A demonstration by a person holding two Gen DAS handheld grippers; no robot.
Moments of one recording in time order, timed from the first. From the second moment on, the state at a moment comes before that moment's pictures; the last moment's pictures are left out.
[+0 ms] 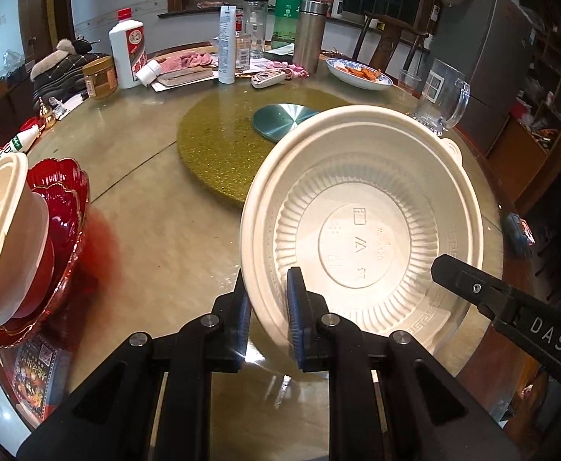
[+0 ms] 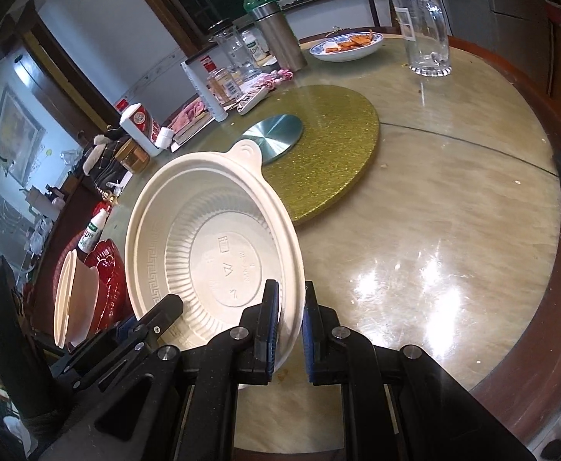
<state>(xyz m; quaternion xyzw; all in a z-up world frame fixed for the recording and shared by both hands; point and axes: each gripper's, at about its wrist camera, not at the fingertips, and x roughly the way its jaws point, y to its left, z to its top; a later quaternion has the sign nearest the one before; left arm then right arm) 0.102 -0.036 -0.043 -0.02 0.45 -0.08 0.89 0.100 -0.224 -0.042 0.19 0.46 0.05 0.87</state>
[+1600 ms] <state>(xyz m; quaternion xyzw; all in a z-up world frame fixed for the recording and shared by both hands) 0.071 -0.012 -0.030 -0.03 0.43 -0.09 0.90 0.080 -0.203 -0.033 0.16 0.44 0.06 0.88</state>
